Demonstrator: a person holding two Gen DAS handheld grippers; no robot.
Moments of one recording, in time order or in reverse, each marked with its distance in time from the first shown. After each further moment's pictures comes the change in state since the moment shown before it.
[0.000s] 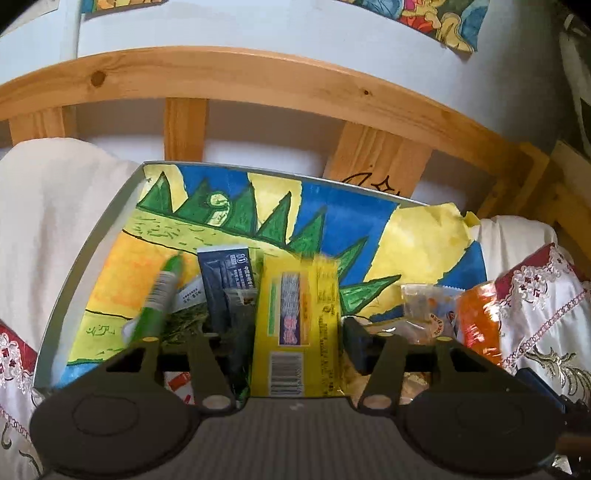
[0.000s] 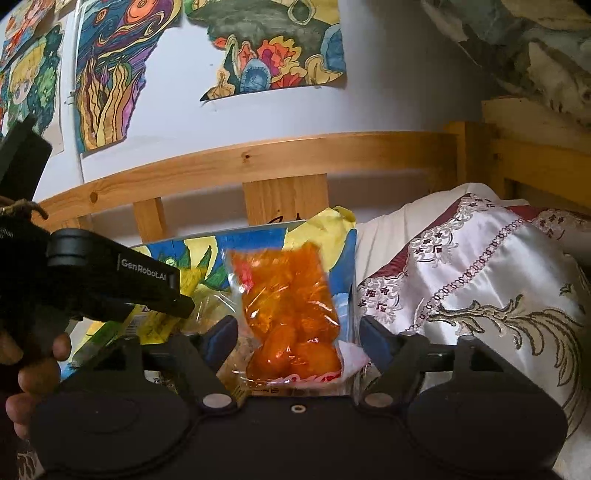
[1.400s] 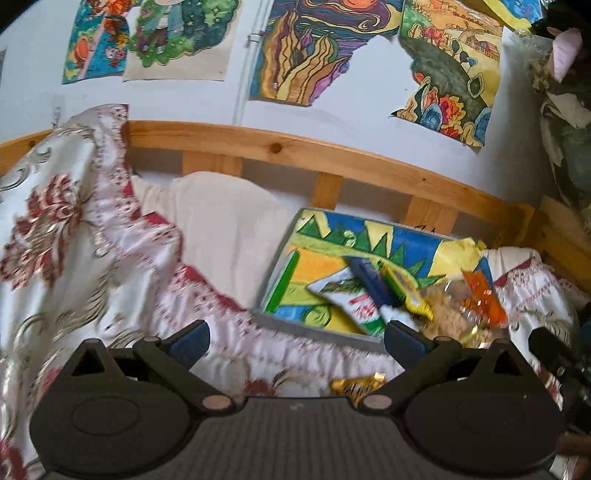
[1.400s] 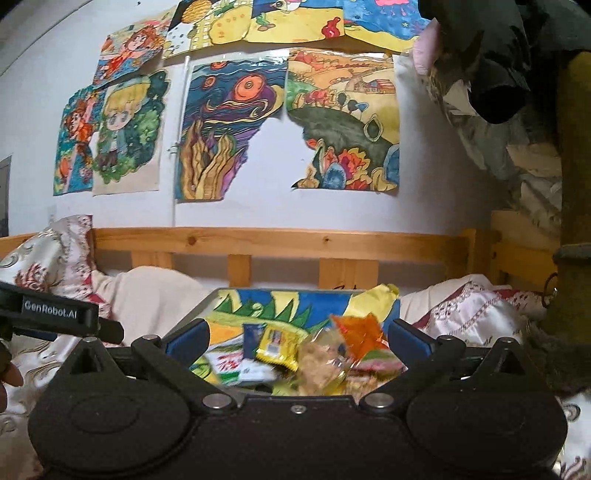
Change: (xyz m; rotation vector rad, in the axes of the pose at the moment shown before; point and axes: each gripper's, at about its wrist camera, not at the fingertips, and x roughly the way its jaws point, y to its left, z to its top) left arm -0.201 0.109 -0.120 -0.044 -0.265 0.119; right arm -0.168 0.085 -0.036 -0.156 -0.240 0.054
